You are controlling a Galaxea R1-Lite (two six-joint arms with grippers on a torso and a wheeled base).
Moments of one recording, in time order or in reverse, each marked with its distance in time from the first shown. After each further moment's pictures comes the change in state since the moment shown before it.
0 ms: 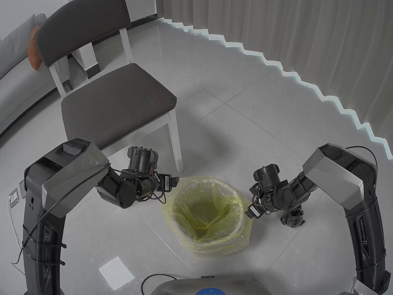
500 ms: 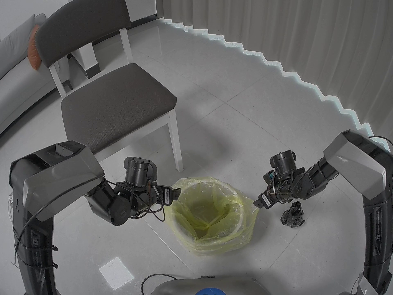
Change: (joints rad) left arm -0.059 -0.125 0.284 -0.162 0.008 0.005; right arm -0.066 -0.148 0.091 0.020 0.091 0.057
